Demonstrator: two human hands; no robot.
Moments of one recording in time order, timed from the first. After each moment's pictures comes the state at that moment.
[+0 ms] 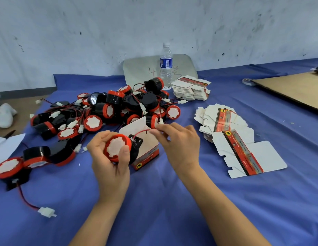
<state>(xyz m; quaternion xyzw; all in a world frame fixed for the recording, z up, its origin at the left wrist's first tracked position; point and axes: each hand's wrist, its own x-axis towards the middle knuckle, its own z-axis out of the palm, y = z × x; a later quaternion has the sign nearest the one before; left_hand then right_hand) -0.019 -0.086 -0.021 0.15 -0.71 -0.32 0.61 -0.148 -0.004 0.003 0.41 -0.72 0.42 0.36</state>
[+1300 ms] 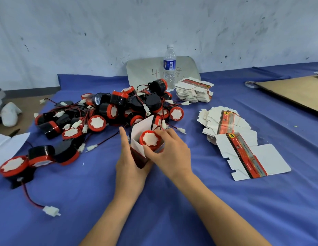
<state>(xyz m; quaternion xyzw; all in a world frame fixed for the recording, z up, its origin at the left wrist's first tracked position) -0.037 -0.091 -0.049 0.31 -0.79 -0.38 0.38 -0.132 -0.015 -0.015 0.39 -0.82 0.41 0.07</state>
